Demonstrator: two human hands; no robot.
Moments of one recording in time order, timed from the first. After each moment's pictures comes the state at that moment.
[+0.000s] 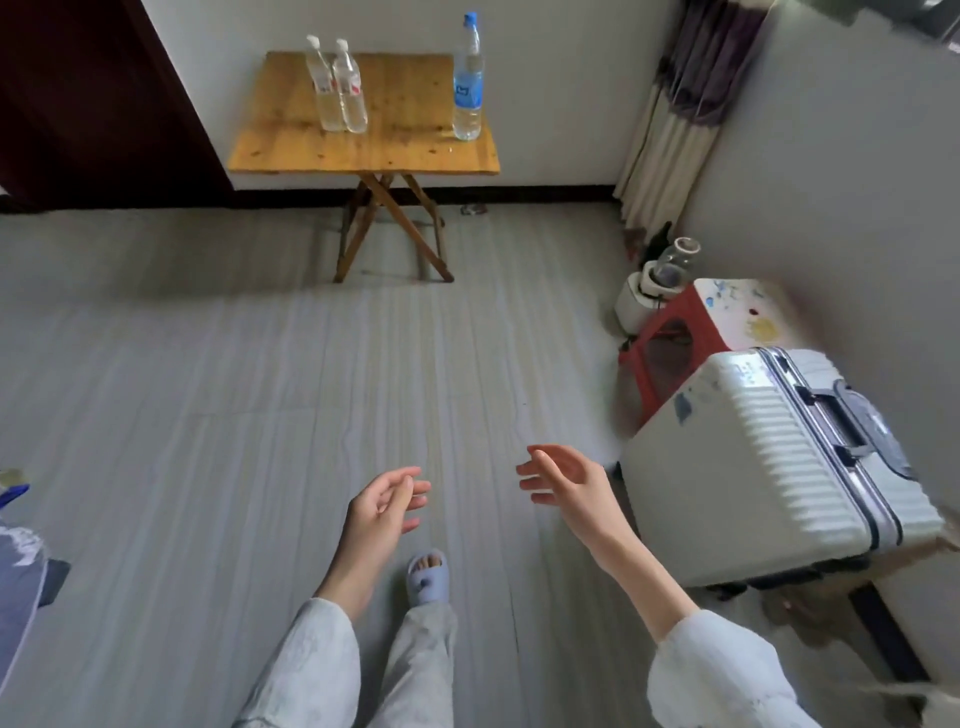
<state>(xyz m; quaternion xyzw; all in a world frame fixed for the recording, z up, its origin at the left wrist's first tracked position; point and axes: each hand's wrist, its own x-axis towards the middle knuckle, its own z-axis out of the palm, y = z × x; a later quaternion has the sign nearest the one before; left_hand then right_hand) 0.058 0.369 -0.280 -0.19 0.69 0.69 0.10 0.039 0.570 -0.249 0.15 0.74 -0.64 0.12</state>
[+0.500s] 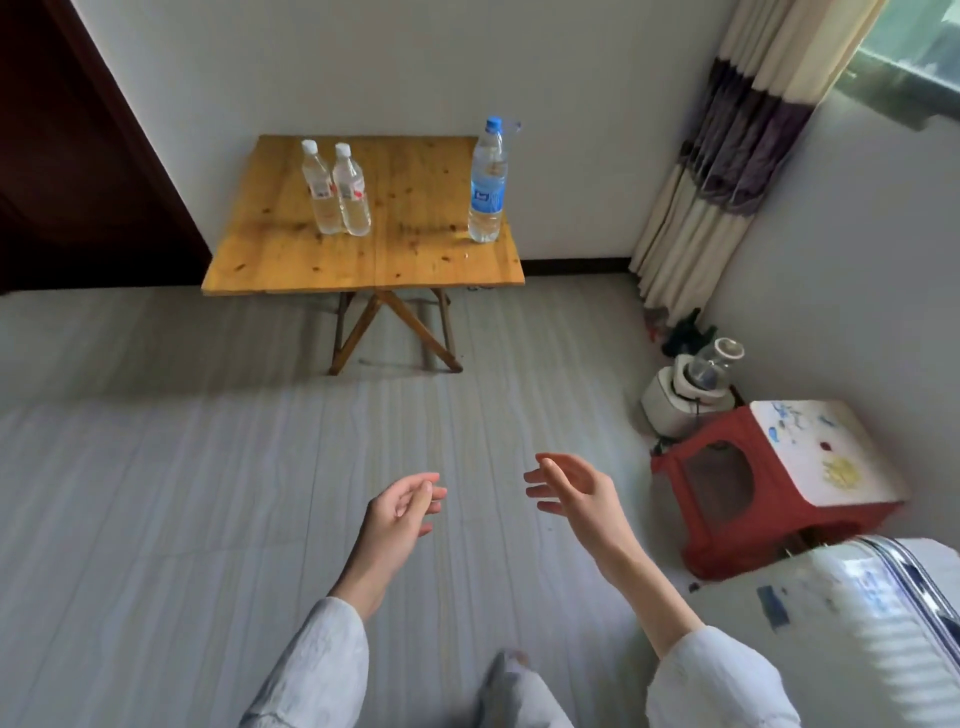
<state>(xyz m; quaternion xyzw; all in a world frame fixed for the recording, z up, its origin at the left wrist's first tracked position) -0.314 0.320 -0.260 -0.13 0.70 0.69 0.11 -0.321 0.514 -0.227 0.14 0.74 -0.65 0.09</state>
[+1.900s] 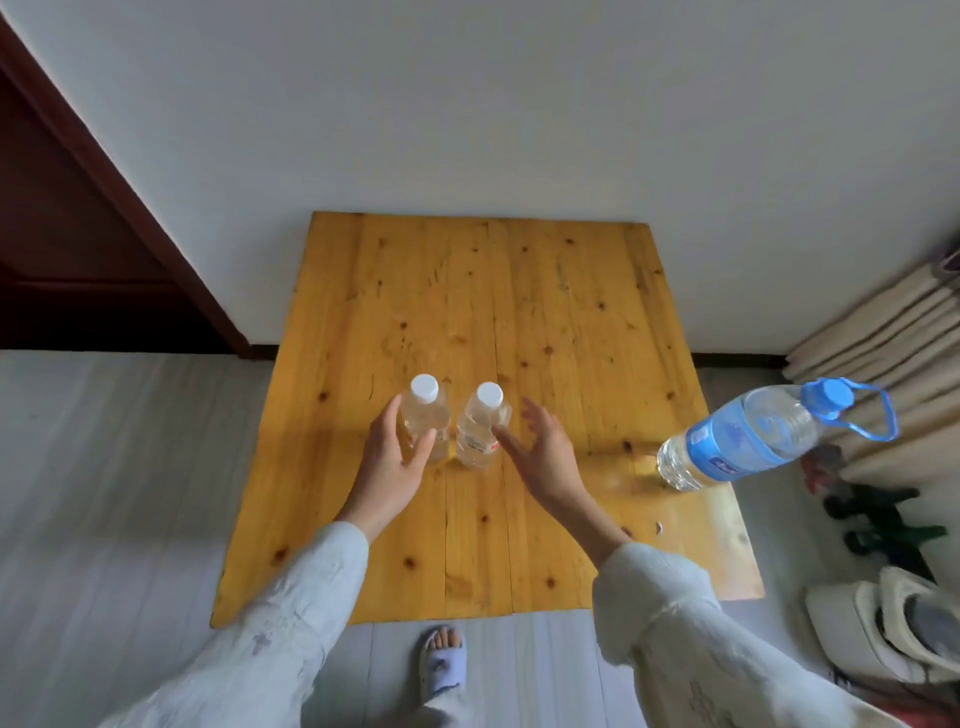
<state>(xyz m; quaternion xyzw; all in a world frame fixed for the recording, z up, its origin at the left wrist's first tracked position) -1.068 0.032 -0.280 -0.11 0.83 0.54 0.07 -1.097 0.208 -0.278 0.05 0.89 -0.44 0.09</state>
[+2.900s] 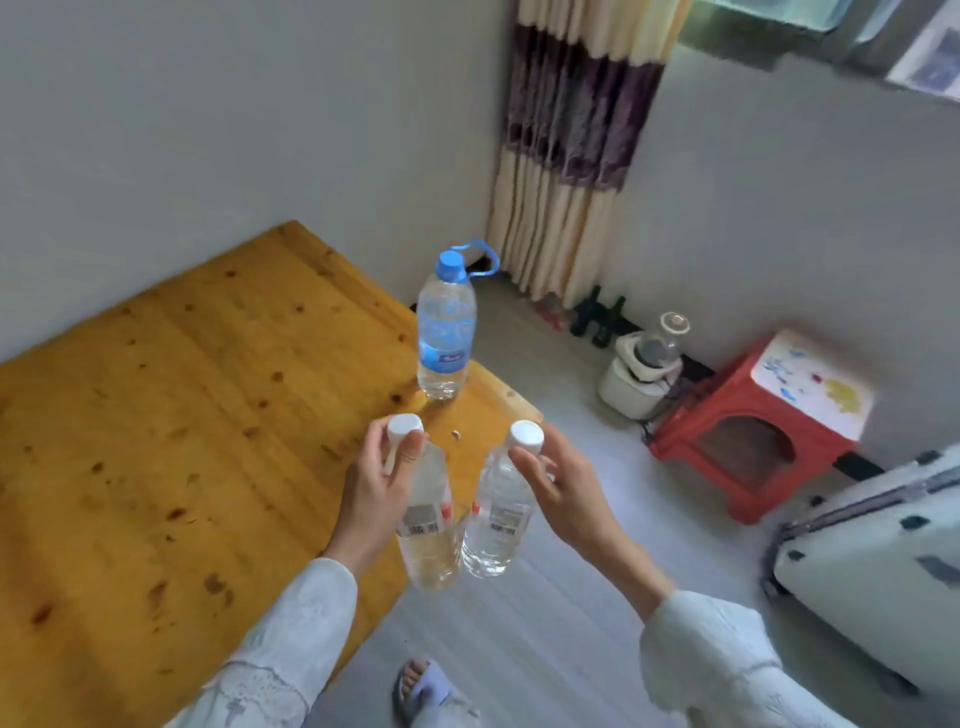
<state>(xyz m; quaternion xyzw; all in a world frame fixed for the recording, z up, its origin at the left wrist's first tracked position) -1.008 0.204 -0.242 0.23 0.76 0.57 0.20 -0.873 0.344 -0.238 0.28 0.80 -0.49 -0.19</state>
